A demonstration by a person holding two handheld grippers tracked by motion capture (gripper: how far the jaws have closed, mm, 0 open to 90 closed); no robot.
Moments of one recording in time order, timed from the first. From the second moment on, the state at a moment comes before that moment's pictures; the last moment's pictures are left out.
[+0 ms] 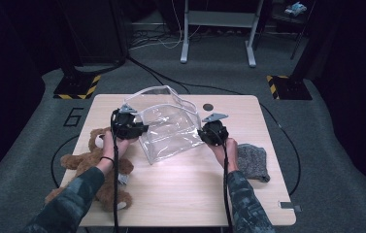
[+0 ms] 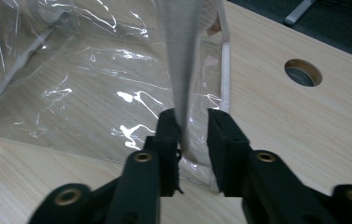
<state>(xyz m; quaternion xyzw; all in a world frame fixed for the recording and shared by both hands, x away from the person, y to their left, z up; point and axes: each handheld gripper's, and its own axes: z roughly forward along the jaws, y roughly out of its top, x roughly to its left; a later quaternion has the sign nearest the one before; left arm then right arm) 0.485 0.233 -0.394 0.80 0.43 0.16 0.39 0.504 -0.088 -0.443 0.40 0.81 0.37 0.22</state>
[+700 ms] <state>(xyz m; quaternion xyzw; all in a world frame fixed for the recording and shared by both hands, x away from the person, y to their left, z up) 0.498 0.222 -0.395 0.80 0.42 0.12 0.41 0.450 -0.111 -0.436 0.41 0.81 0.36 0.21</state>
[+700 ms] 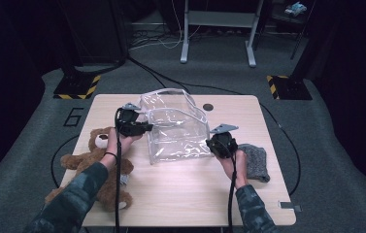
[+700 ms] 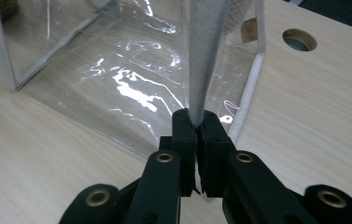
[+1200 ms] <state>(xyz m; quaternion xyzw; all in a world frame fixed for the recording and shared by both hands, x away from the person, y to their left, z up) 0.490 0.232 -0.379 0.80 0.43 0.09 0.41 0.417 -0.149 -0.405 0.41 0.81 0.39 0.15</state>
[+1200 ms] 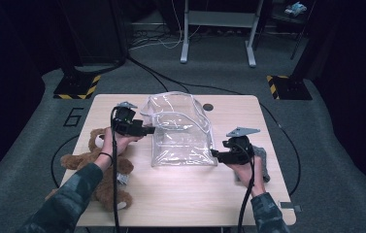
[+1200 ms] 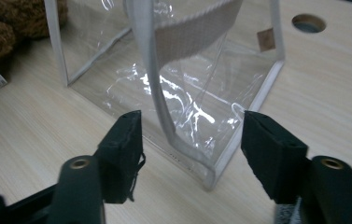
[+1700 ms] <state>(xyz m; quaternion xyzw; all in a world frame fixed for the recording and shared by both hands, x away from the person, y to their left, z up) 0.531 0.247 -0.348 0.76 0.49 0.12 0.40 0.453 -0.143 -0.339 0.41 0.79 0.42 0.18</state>
